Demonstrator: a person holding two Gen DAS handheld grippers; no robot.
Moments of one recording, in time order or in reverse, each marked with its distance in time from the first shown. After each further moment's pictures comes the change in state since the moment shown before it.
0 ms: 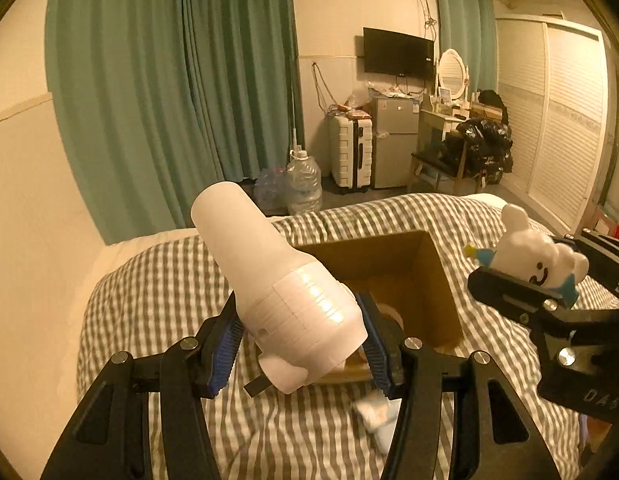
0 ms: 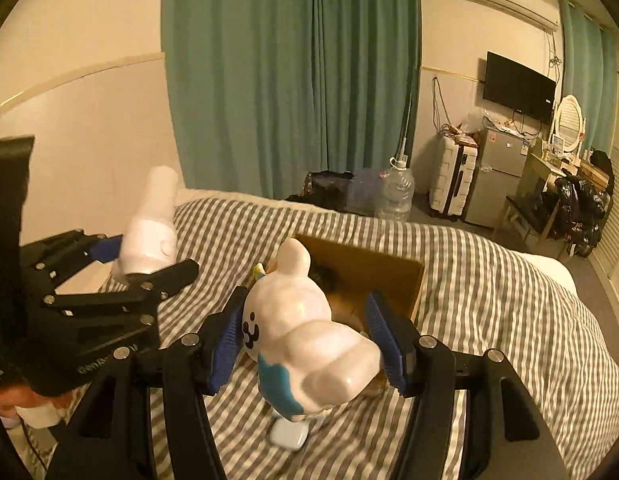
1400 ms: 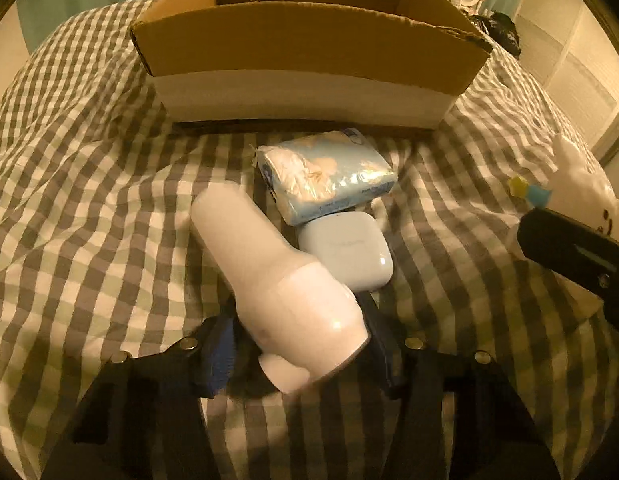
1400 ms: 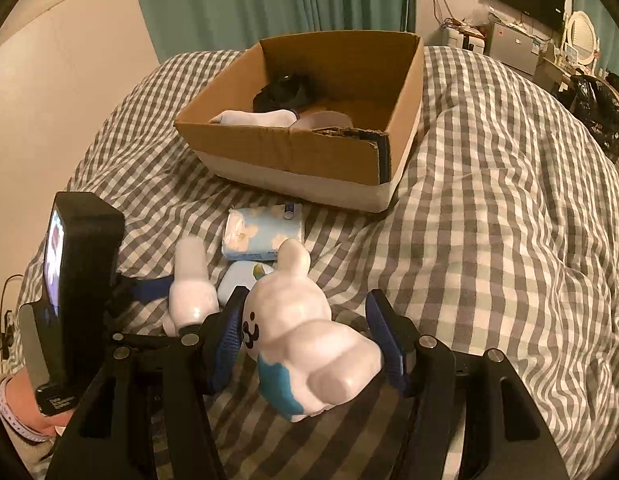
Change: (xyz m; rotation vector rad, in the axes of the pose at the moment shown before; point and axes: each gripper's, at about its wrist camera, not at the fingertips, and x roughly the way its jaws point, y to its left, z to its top) left arm 0.098 -0.073 -0.212 -0.108 0.455 -0.125; right arm 0.072 -0.049 -0.180 0.082 0.336 0.055
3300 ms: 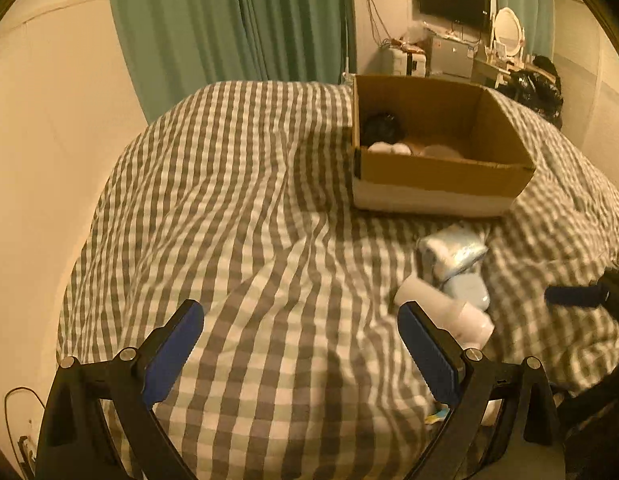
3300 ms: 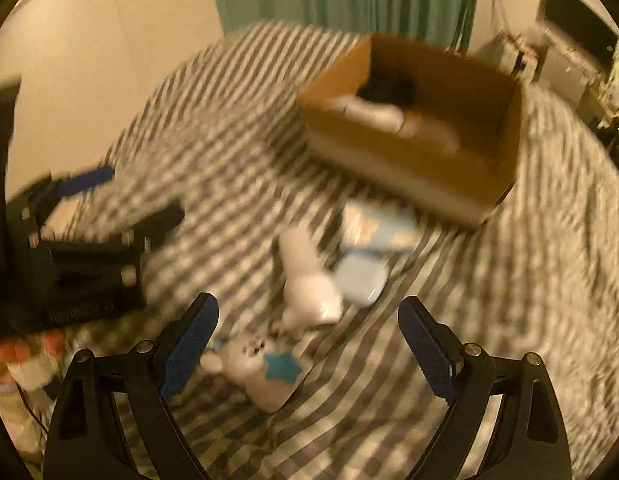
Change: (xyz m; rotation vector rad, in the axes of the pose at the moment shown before) left arm -0.114 0.079 -0.024 -0.049 -0.237 0.260; right arm 0.004 0.096 -0.001 -0.165 0.116 0.082
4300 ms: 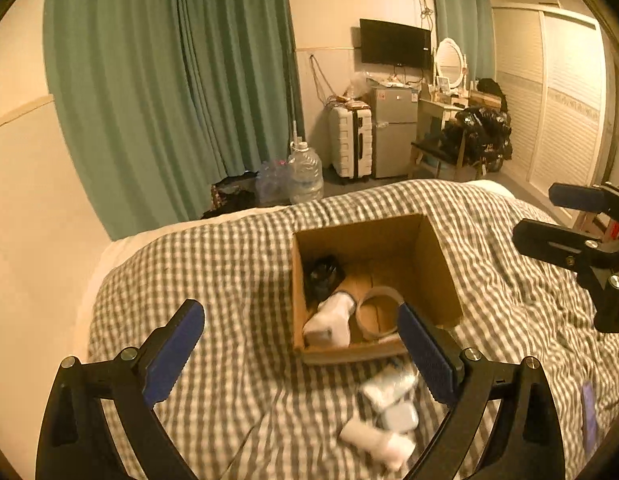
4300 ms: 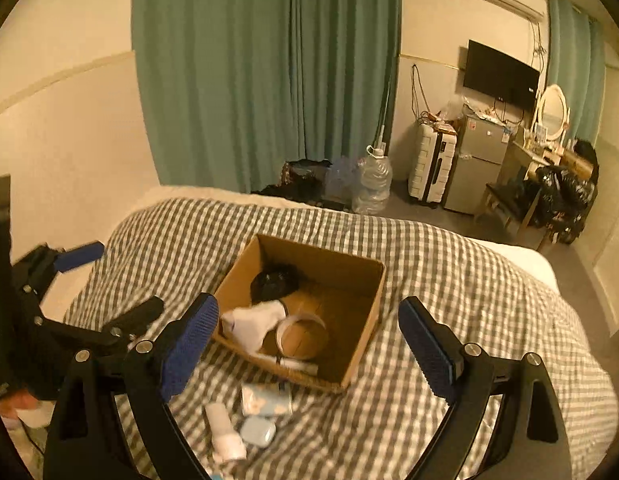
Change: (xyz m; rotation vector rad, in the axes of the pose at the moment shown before) left arm -0.076 -0.026 0.158 0.132 -0.201 -0.126; right arm -0.165 -0.076 0.133 0.105 -0.386 -0.228
